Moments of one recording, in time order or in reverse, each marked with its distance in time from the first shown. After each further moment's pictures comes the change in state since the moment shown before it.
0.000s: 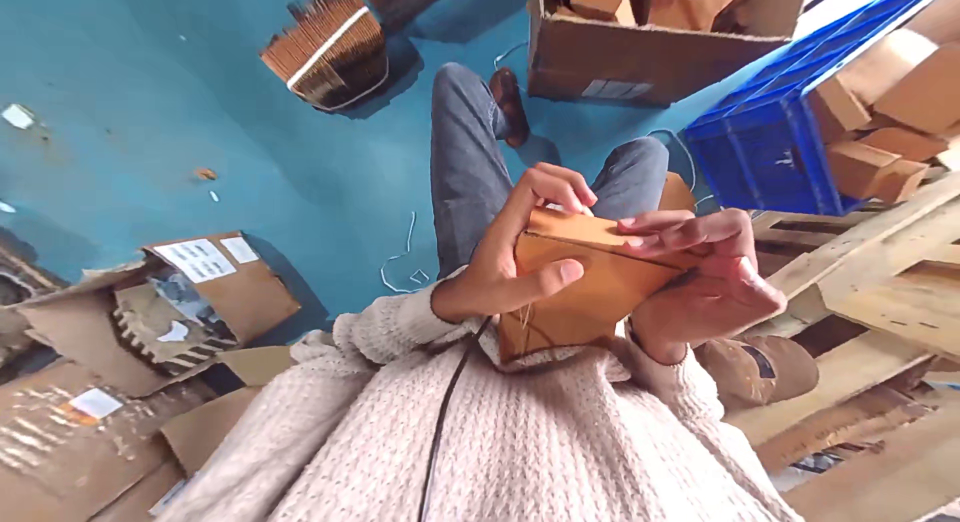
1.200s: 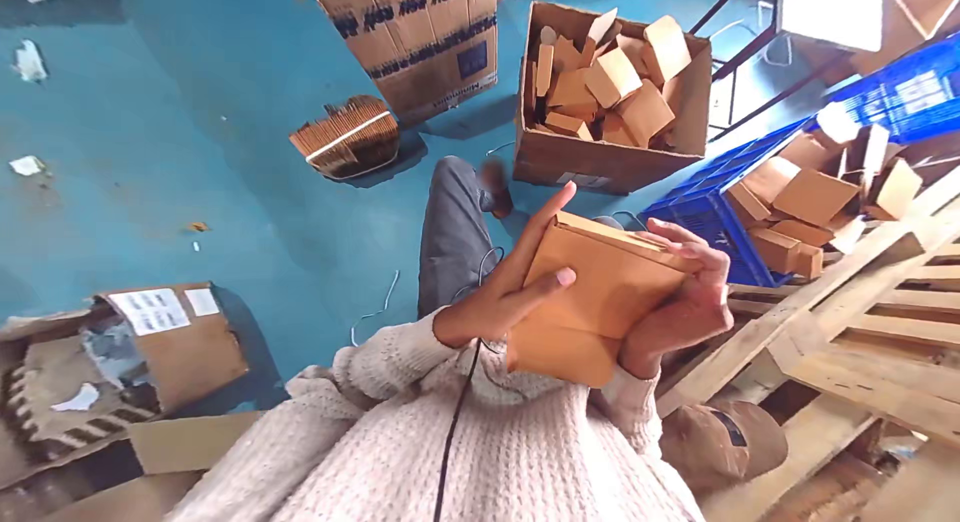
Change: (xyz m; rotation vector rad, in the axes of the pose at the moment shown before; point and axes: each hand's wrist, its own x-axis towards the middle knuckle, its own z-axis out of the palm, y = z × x) left_hand 0.027 0.014 0.021 0.010 -0.065 -0.130; right_hand 0.035 -0.004 -0.035 -0.187 0.122 -0.275
